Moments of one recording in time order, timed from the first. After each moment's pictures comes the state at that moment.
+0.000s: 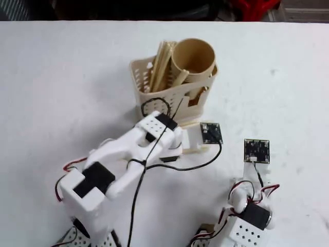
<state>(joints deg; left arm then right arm) 32.2 16.5 20.0 58.2 -43.6 24.6 -101.9 96.4 72.6 24.7</state>
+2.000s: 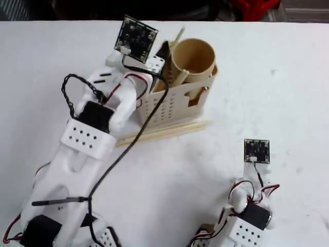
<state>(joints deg) 17.2 -23.9 19.4 29.4 -7.3 24.6 -101.9 96.4 72.6 24.7</state>
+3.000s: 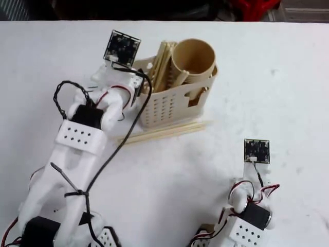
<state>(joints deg) 10.3 -23.6 31.1 35.4 -7.1 24.6 -101.9 96.4 72.6 24.7</state>
